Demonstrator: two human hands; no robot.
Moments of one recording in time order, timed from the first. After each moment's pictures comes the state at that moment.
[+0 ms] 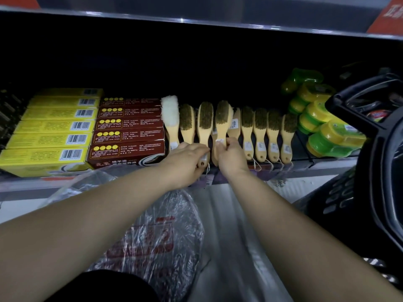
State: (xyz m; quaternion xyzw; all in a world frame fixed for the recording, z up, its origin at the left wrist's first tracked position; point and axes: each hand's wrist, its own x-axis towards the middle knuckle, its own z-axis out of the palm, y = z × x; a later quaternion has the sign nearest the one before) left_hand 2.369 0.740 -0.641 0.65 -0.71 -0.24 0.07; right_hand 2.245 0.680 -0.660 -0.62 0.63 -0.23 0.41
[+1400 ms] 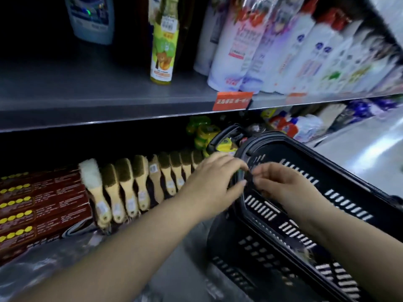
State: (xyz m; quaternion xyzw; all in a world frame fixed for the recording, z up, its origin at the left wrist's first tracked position) left_hand 2.236 0.744 -0.487 0.35 -0.84 -0.18 0.37; right_hand 2.073 0.785 -0.443 -0.56 0.64 -0.35 0.40
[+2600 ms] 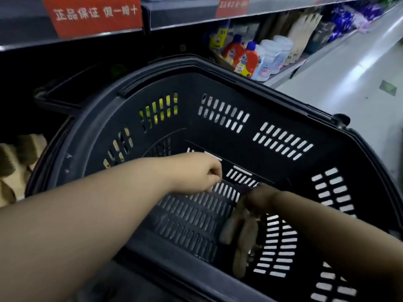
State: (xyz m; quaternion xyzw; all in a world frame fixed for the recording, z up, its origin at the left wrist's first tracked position) left_hand 2.073 0.714 -0.528 0.33 -0.86 -0.38 -0.08; right_hand 1.832 0.775 -0.645 -0.66 0.62 0.36 0.25
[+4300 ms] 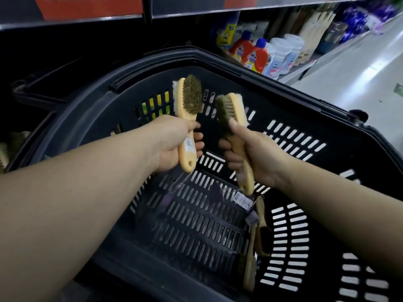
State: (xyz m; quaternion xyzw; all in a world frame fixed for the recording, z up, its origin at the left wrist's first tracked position) left_hand 2.074 0.683 -0.514 0.54 -0.35 -0.72 0.26; right_hand 1.909 0.726 -0.540 -0.31 0.49 -0.42 0.70
